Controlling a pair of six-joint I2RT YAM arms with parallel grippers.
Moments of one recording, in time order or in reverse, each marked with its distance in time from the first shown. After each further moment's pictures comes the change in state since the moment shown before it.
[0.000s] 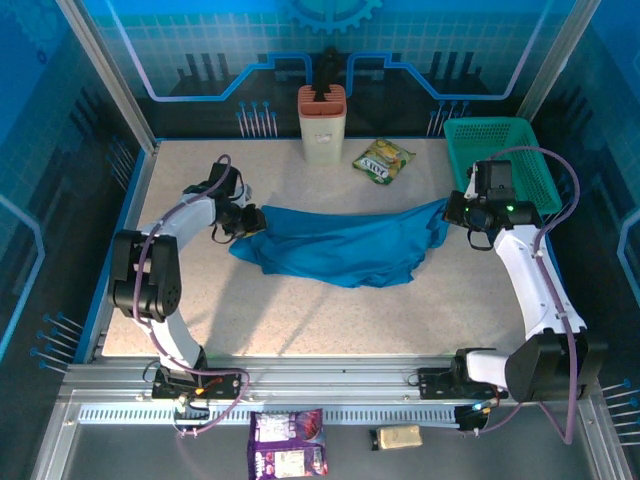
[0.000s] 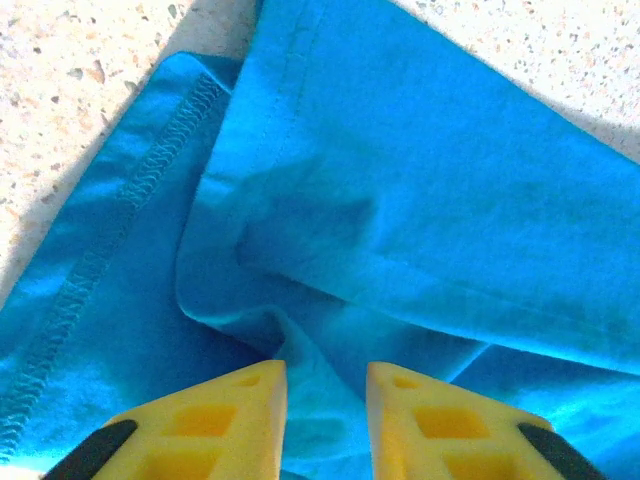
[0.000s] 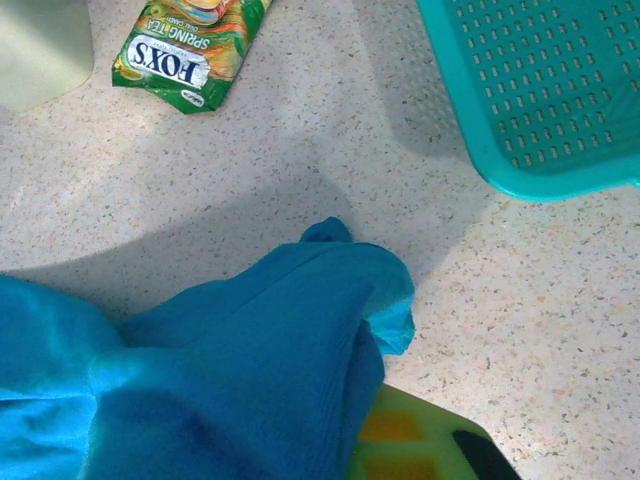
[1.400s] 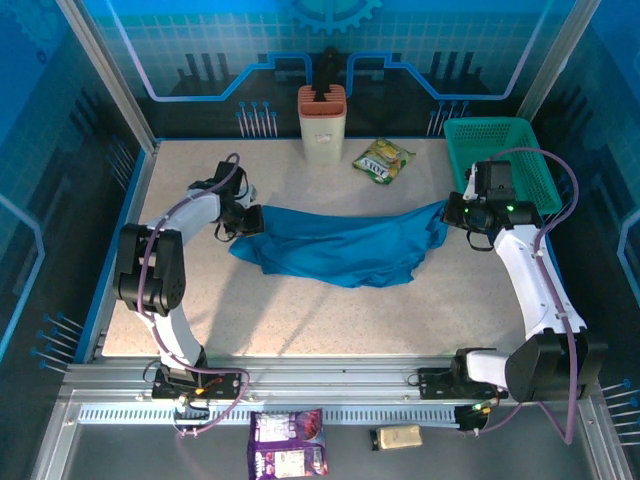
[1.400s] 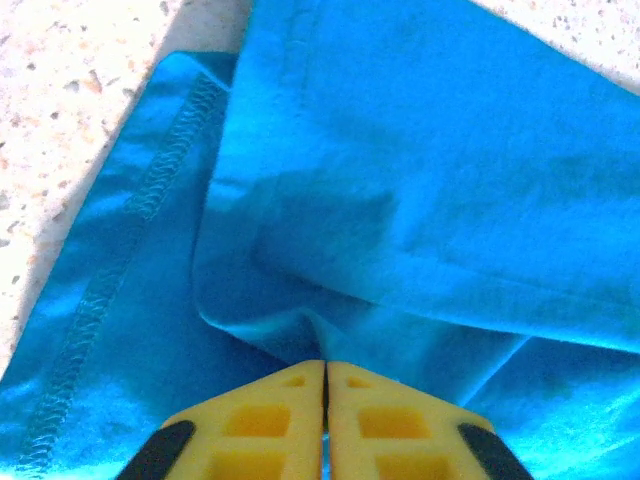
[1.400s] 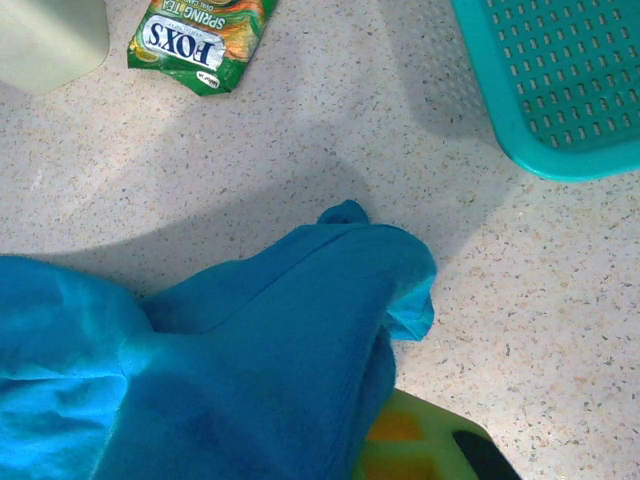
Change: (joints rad) left arm -0.023 0.055 0.055 -0.062 -0.048 0.098; right arm 0.000 0.000 0.001 -0.019 -0.041 0.006
